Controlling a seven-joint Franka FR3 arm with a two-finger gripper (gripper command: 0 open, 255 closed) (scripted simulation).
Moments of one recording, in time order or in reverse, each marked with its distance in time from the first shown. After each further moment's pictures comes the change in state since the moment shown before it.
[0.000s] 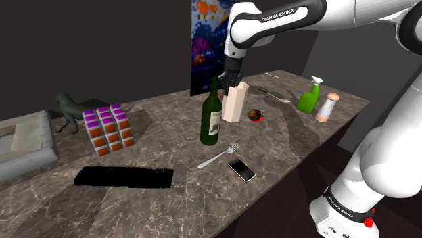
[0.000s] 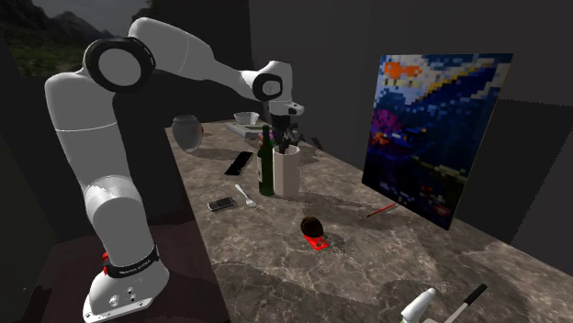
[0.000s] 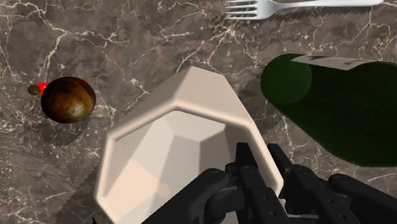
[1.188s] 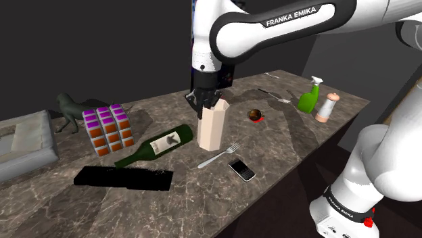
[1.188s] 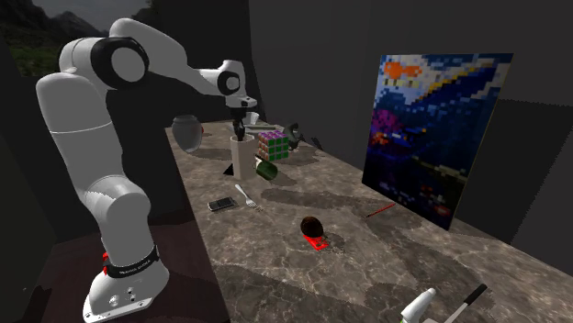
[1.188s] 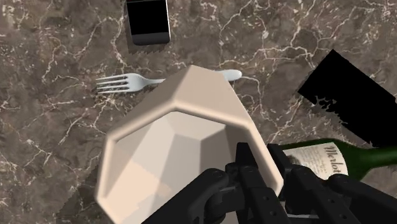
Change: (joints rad) arm 0.207 -0.047 0.220 -0.051 0.001 0.008 0.427
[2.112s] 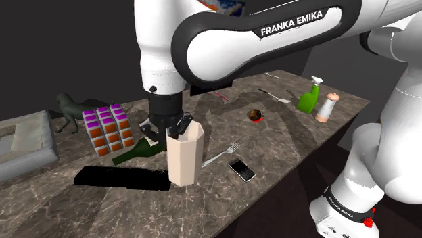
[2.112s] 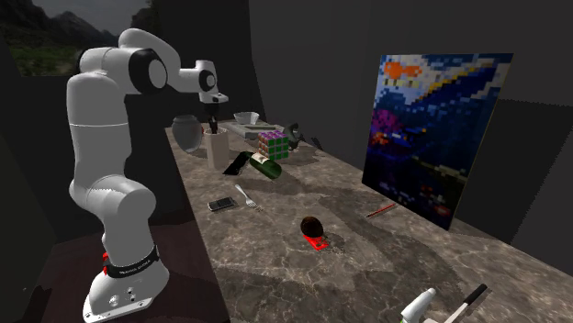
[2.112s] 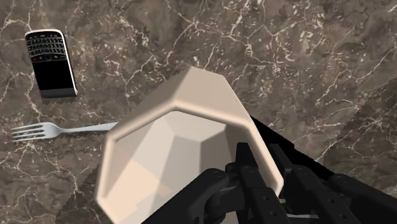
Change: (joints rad) arm 0.175 0.184 0.153 0.221 -0.062 -0.043 0.346
